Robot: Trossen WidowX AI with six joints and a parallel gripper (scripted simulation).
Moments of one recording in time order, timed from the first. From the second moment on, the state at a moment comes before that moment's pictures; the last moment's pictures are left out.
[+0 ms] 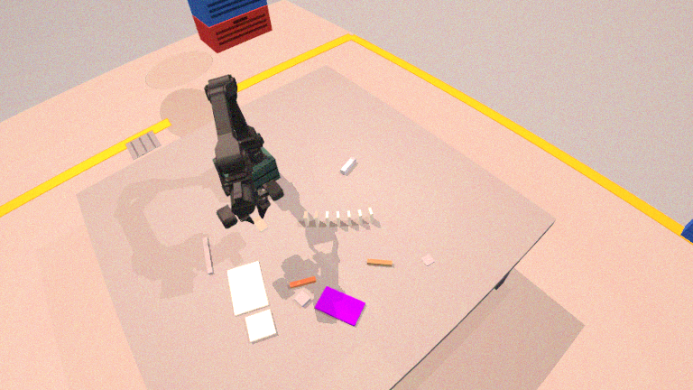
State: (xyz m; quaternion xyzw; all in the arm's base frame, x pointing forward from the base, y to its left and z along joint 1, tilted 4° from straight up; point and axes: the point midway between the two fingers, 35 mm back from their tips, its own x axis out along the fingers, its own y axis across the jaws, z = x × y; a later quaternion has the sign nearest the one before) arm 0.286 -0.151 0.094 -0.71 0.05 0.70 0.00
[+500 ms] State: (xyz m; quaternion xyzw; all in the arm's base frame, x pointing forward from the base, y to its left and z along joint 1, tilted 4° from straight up) arm 0.282 -0.152 0.103 -0.67 -0.18 0.68 -0.23
